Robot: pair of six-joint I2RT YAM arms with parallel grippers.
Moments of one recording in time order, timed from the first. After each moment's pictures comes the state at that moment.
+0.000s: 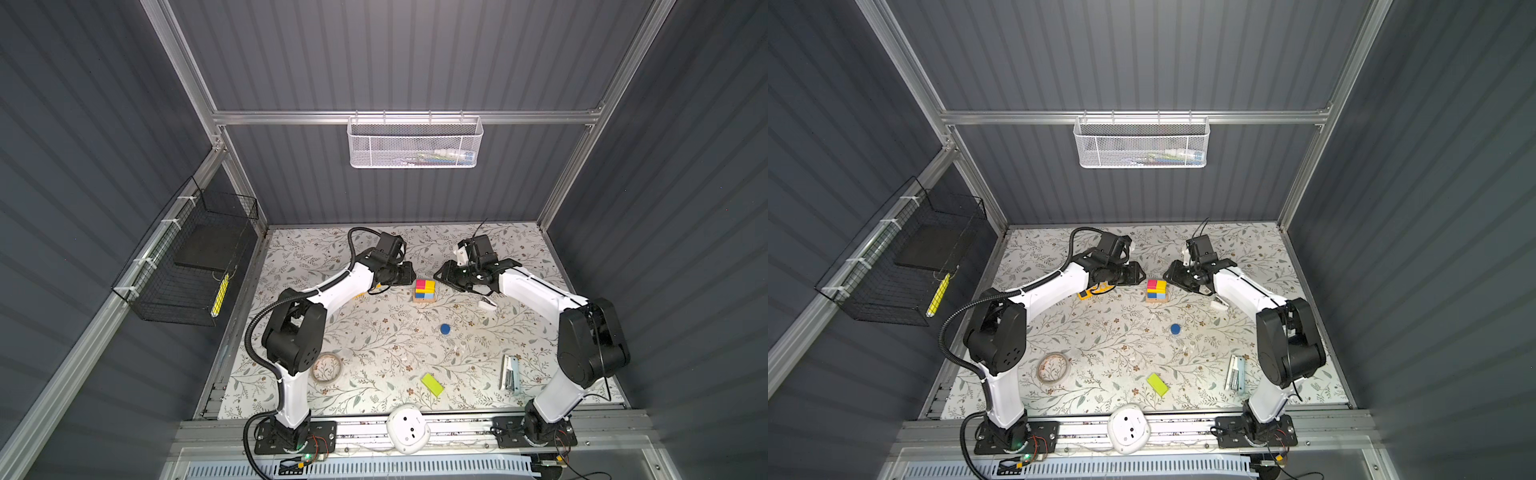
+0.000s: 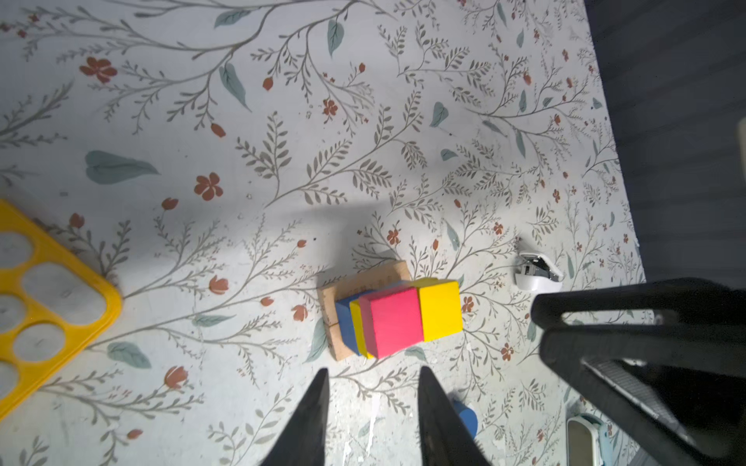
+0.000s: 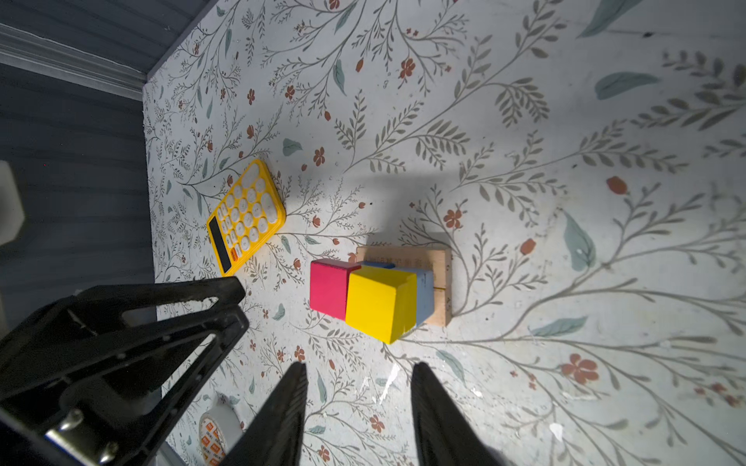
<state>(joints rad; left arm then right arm) -0.60 1.94 1.53 -0.43 0.24 -0.48 0.36 1.72 1.22 -0.38 -0.36 0.65</state>
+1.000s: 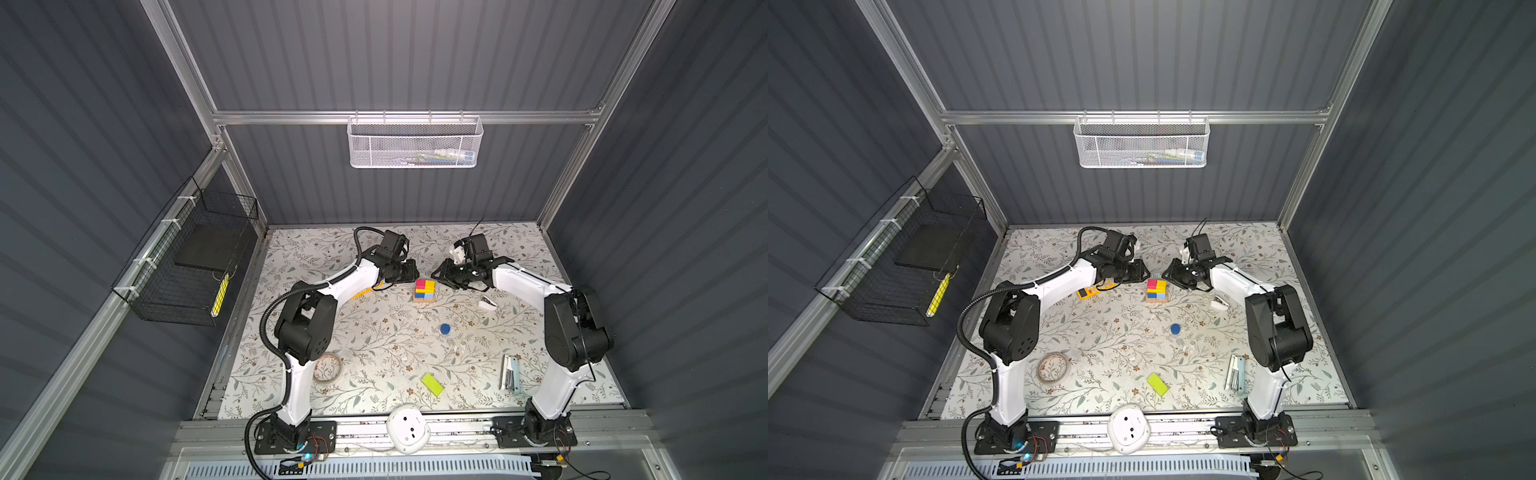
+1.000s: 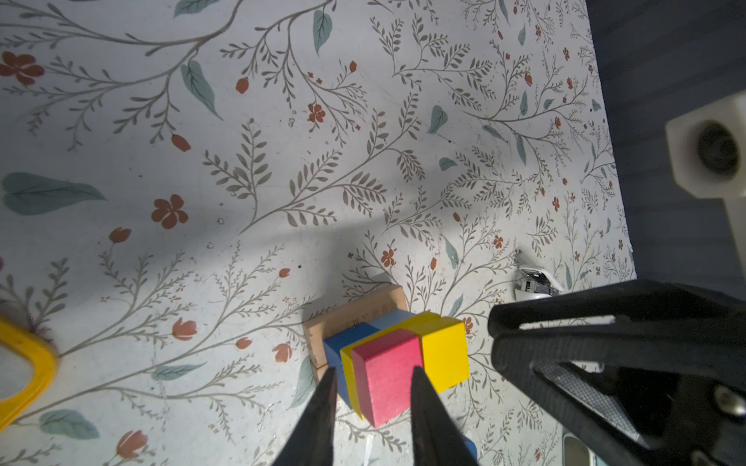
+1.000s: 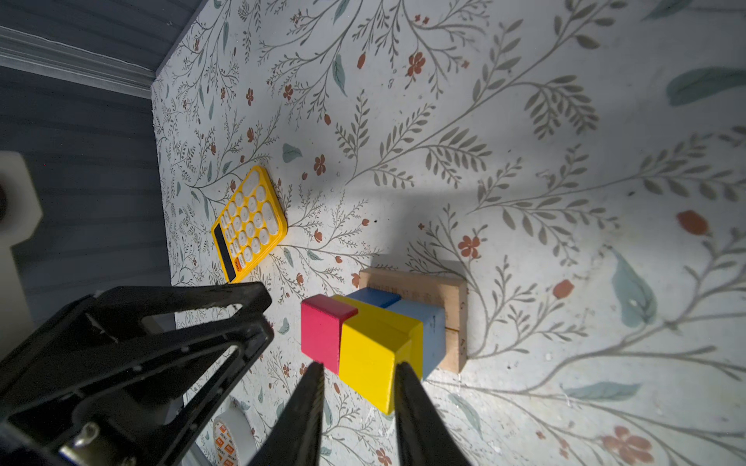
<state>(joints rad) -0.60 2.04 1.60 -0.42 0.29 -0.49 0.33 1.83 1.26 -0.32 -0.45 0.66</state>
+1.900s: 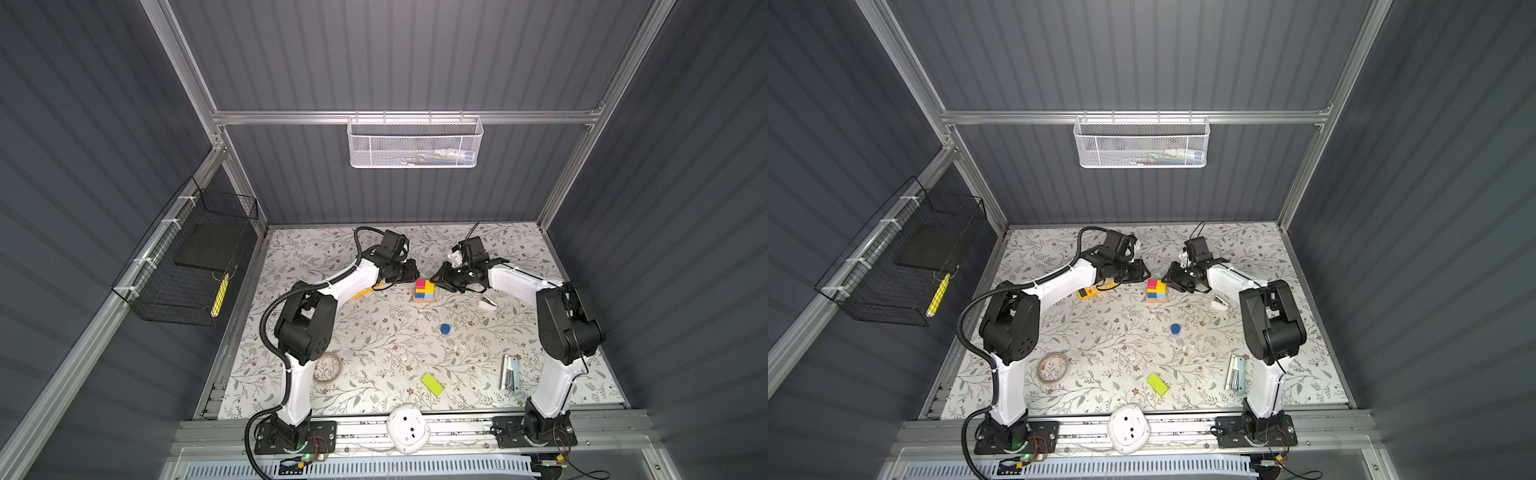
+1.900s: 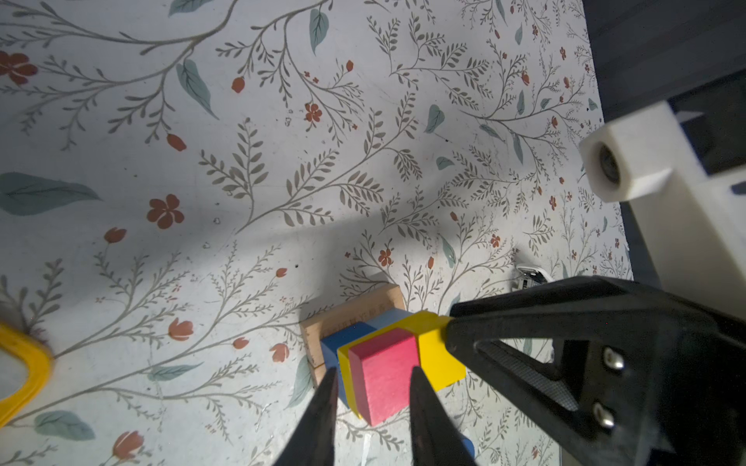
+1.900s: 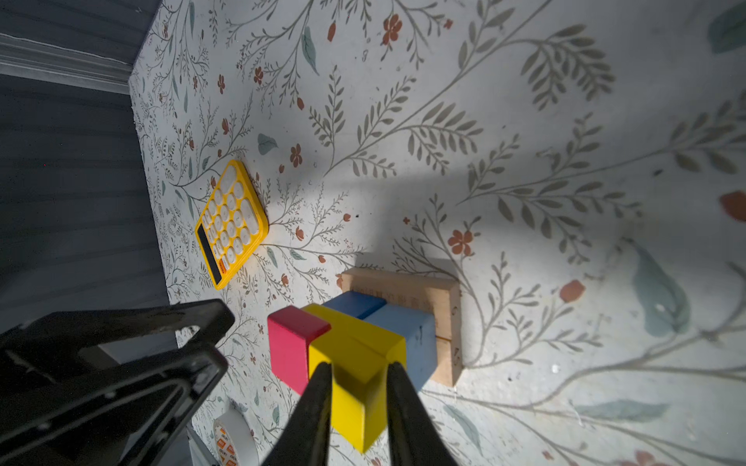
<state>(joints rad) -0.60 2.04 1.60 -0.42 0.29 -0.49 0.33 1.89 1.26 -0.31 -0.46 0.69</state>
